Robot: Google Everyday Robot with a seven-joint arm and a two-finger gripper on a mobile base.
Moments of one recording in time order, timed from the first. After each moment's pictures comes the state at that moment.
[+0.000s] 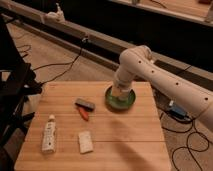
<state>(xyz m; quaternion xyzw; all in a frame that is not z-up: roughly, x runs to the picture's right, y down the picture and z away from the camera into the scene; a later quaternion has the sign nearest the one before) 0.070 0.043 0.744 -0.31 -0.11 0.14 0.93</state>
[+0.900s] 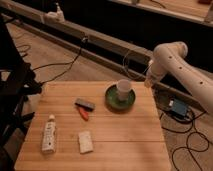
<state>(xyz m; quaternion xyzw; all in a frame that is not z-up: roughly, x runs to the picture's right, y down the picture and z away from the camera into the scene) 0.233 -0.052 0.791 -0.20 0.03 0.30 0.93</state>
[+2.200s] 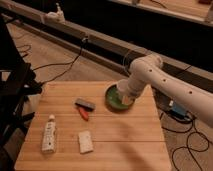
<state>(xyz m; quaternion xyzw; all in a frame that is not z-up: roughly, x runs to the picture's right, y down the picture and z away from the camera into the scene) 0.158 0.064 0.749 -0.31 -0.04 0.21 0.93</state>
